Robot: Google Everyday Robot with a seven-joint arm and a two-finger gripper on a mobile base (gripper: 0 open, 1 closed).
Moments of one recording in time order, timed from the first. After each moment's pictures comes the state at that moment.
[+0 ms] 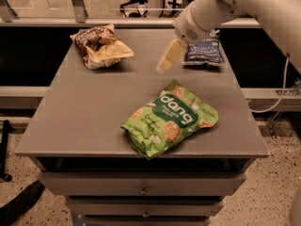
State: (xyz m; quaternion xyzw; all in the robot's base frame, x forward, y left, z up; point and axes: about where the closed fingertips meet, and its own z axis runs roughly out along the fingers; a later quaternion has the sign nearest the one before) arm 0.683 -0.068 0.916 -0.58 0.74 0.08 0.35
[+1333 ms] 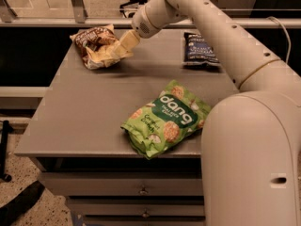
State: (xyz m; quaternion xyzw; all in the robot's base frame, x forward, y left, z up) arm 0.774 0.065 0.900 -0.54 0.72 0.19 0.39
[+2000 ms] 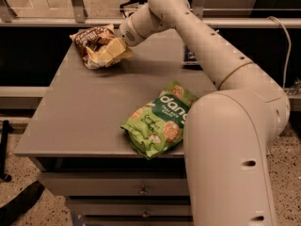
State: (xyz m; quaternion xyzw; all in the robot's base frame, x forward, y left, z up) arm 0.776 0.117 0.867 -0.53 0.72 0.25 0.36
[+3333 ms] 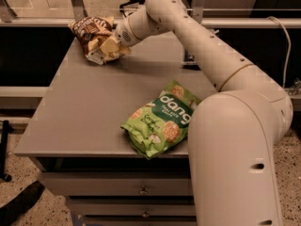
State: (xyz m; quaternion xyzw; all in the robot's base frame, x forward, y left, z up) arm 0.782 0.128 0.871 -0.50 0.72 0.26 0.39
